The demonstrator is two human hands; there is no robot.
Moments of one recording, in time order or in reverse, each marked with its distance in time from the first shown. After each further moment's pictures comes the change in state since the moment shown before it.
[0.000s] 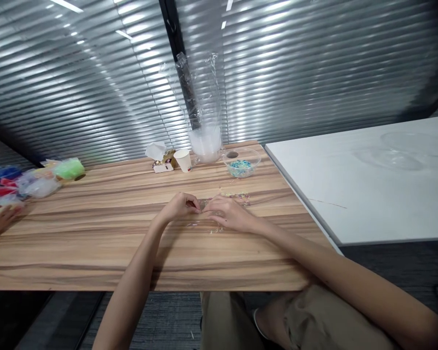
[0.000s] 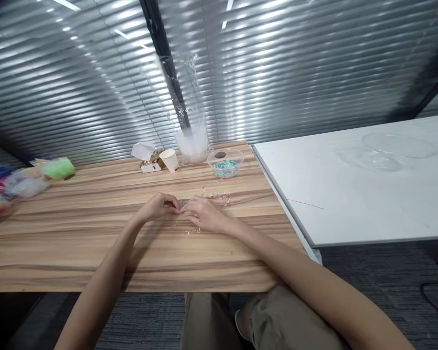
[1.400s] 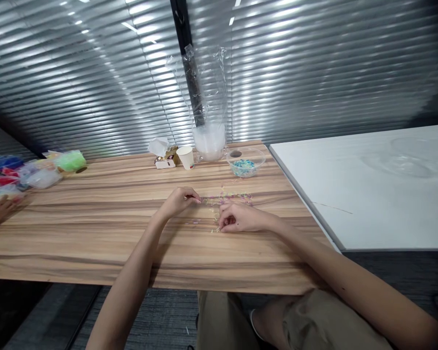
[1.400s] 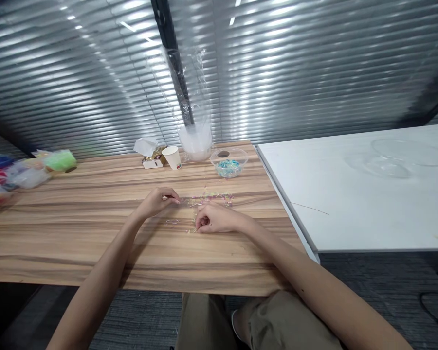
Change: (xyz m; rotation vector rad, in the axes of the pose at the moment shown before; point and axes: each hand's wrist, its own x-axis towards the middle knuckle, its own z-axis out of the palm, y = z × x) left_hand 0.002 -0.011 -0.002 0.085 0.169 0.110; right_hand -0.010 0.005 -0.023 0.194 -0.413 0.135
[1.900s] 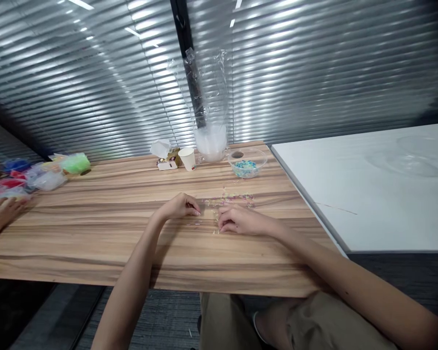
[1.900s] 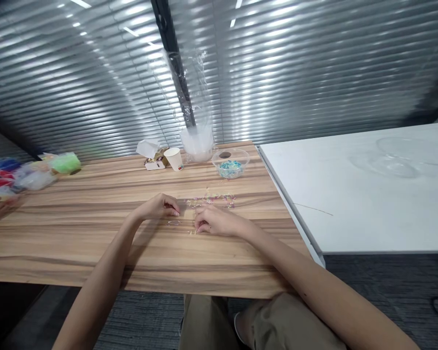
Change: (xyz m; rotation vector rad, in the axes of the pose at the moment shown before) left_hand -0.005 -0.004 -0.006 -0.085 -0.311 -0.063; right_hand 0.004 -0.001 0.007 -0.097 0.035 -0.092
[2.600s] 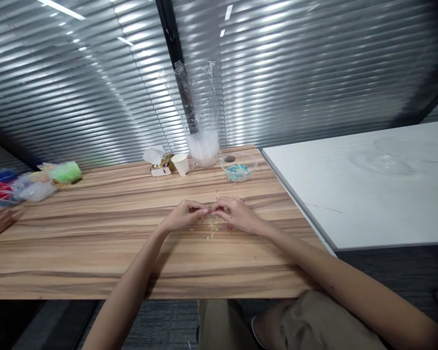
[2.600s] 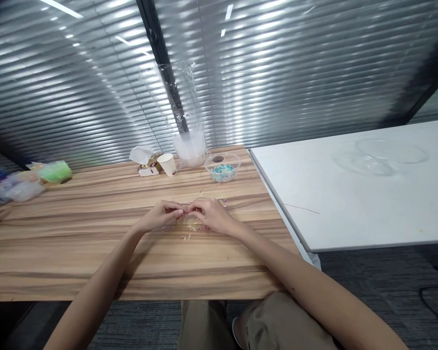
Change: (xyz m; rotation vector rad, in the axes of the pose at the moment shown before) left_hand 0.004 0.038 0.022 -0.134 0.080 0.075; right_hand 0.001 0.004 0.001 0.009 0.470 0.173
